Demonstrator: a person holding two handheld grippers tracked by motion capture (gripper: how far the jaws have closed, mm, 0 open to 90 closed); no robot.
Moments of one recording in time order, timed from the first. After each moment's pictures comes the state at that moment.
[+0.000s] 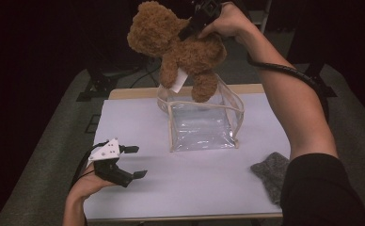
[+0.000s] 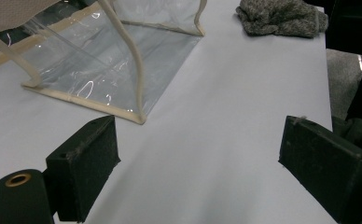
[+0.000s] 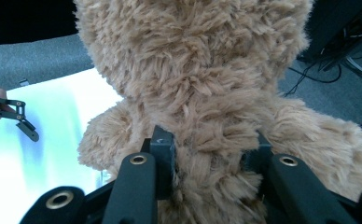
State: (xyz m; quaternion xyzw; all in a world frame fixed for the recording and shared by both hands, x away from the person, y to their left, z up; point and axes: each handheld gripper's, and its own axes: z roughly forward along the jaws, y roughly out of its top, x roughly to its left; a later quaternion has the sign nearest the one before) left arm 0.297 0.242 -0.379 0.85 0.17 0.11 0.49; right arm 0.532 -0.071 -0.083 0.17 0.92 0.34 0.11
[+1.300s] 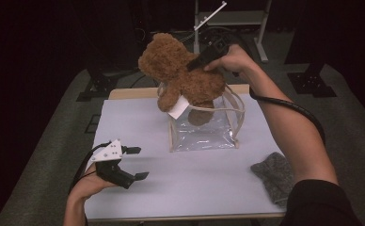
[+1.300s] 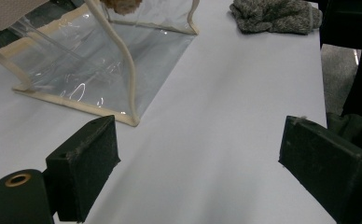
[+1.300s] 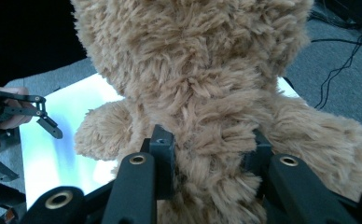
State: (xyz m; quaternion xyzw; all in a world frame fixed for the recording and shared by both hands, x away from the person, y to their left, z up) left arm 0.295 0.237 -0.378 0.85 0.16 0.11 0.49; right arm 0.525 -0.102 -0.175 0.23 0.89 0.38 0.02
